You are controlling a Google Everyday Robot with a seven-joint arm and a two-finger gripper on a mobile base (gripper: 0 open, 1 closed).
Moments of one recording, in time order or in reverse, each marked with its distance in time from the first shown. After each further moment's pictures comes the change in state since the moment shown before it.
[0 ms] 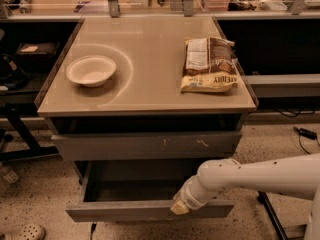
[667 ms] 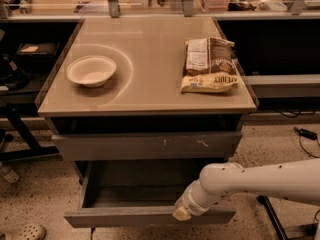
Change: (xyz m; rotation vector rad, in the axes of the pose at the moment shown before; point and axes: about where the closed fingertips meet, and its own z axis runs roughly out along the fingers) arm 0.012 0.020 -0.003 -0.037 0.022 0.019
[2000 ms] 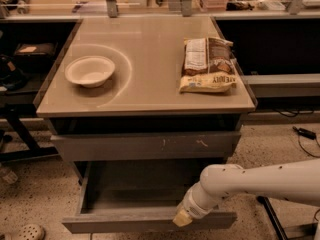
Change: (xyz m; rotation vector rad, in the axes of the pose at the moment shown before) arm 0.015 0.013 0.002 -0.037 0.030 0.030
